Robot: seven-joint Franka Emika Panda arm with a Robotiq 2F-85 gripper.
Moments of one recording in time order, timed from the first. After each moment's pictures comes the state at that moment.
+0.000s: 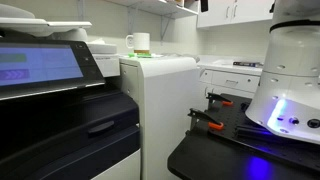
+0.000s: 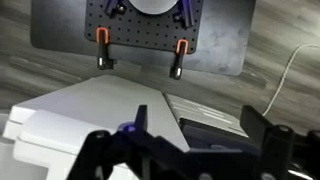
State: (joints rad) arm 0.10 -0.89 0.04 -2.68 0.10 1.63 -0.03
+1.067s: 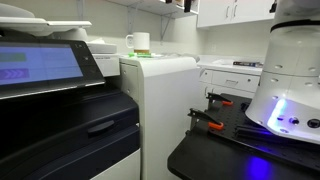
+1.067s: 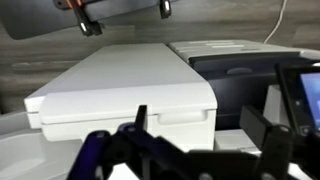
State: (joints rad) arm 0.00 -0.83 0.08 -2.68 0.15 1.92 0.26
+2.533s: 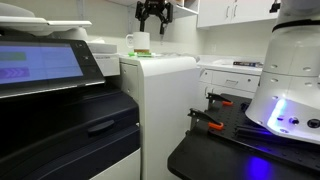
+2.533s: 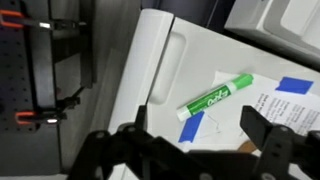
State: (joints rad) arm -0.17 -0.43 0.24 -2.59 0.14 2.33 1.44
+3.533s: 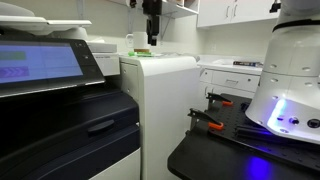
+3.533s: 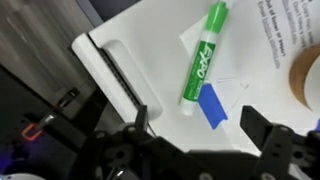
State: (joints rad) arm -0.20 -0.25 0.23 -2.53 -0.02 2.38 2.34
